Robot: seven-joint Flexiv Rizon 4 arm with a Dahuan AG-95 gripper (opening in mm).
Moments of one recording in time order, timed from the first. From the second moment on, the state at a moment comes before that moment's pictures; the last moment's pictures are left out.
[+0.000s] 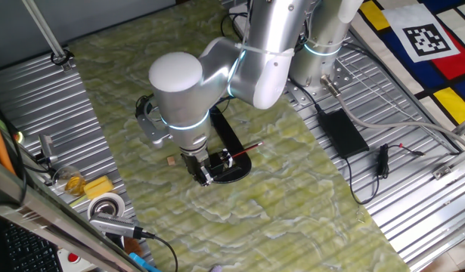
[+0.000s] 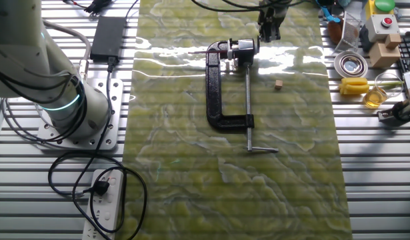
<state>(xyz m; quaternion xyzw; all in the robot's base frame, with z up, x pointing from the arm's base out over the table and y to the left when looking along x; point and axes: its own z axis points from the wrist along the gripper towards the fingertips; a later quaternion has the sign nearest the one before) 0.534 0.218 0.063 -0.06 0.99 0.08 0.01</state>
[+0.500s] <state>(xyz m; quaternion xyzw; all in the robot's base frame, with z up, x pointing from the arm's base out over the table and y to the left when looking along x) 0.534 0.218 0.056 -0.07 0.99 0.08 0.01</state>
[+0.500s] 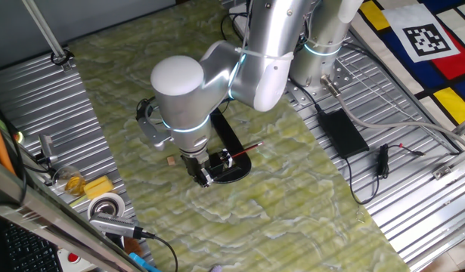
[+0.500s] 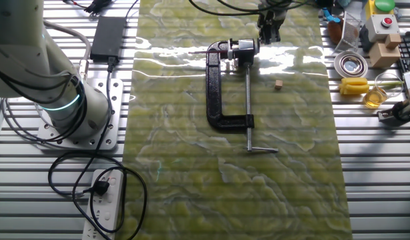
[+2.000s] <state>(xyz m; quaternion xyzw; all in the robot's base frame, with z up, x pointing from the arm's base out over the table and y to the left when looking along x) 0.537 0.203 0.037 -0.08 0.99 0.08 0.03</state>
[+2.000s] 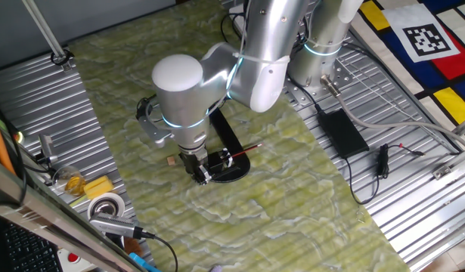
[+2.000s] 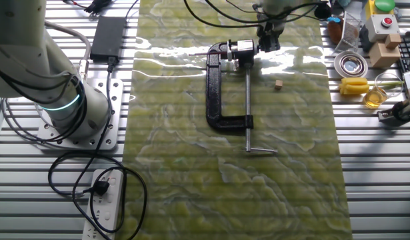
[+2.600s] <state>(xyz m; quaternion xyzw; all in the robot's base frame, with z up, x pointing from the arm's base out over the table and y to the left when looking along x) 0.539 0.202 0.037 -0.02 1.00 0.07 0.02</state>
